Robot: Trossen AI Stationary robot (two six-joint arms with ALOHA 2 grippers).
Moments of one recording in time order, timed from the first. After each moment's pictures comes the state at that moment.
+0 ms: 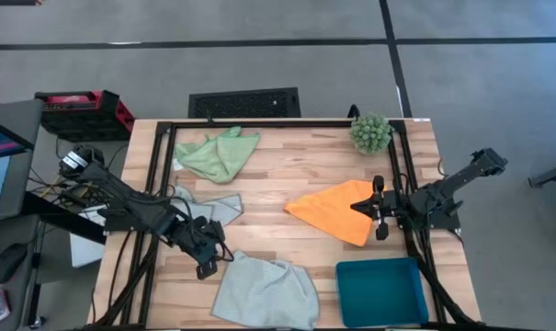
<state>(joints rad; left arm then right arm) -0.56 1.30 0.87 -0.67 -0.06 -0.98 0.53 0.19 0.03 0.01 0.55 0.08</state>
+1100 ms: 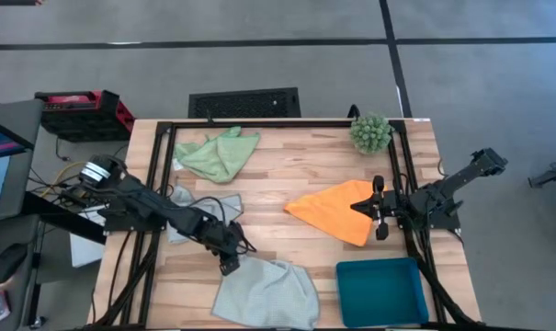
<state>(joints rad) -0.40 1.55 0.74 -0.22 0.08 -0.90 0.53 0.19 0.03 0.01 0.55 0.08</state>
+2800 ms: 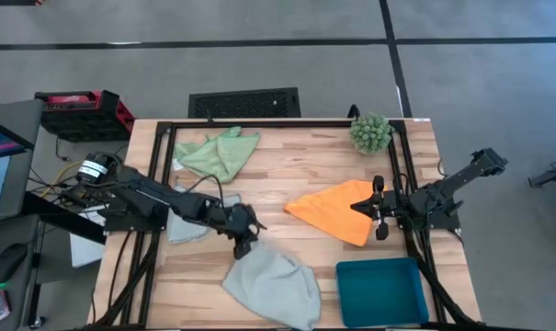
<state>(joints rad) -0.23 1.50 0.76 -0.04 0.01 -0.62 0.53 0.19 0.03 0.01 0.55 0.08</state>
